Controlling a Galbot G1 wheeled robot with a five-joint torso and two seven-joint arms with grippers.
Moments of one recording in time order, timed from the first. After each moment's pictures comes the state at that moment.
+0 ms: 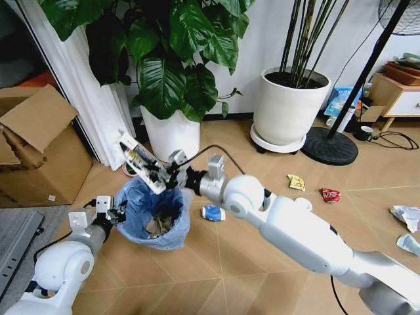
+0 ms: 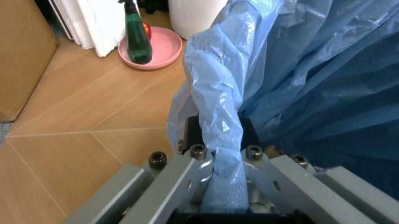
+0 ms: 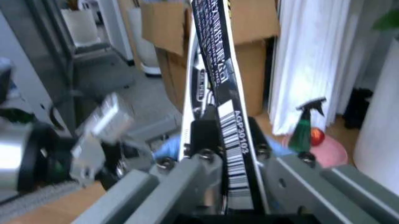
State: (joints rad) left arm 1.35 -1.04 -0.62 -2.07 -0.63 0.63 -0.15; right arm -0.46 1.12 -0.44 1.80 0.80 -0.31 -0.12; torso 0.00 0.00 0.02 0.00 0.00
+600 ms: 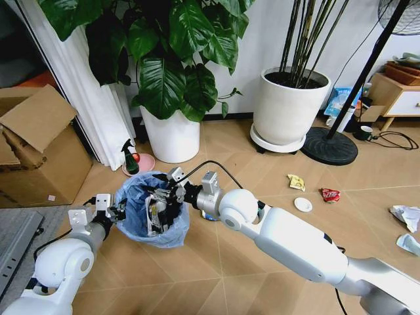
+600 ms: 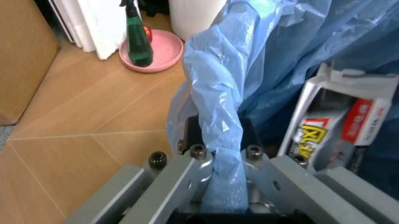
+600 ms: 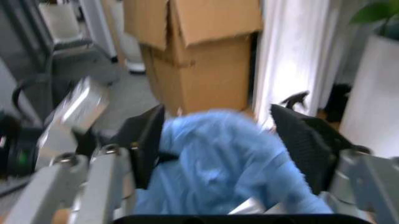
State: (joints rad) left arm 1.34 -1.04 -0.62 -2.06 -0.63 0.63 -0.15; right arm -0.47 1.14 -0.42 1.79 0.77 -0.30 -0.07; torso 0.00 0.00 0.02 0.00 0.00
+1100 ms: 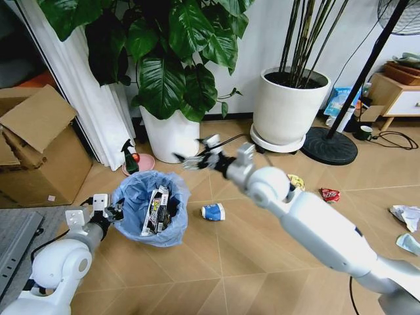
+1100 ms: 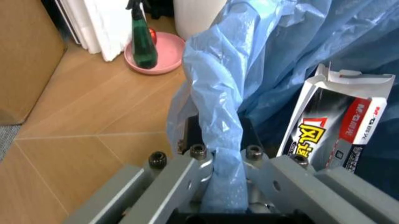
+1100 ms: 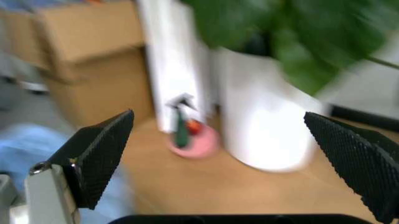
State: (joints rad) left arm 1.35 -1.05 -0.64 -2.07 -0.63 0.62 -0.15; right arm -0.50 1.02 -0.17 1.69 0.79 -0.32 -0.05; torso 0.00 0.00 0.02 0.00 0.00
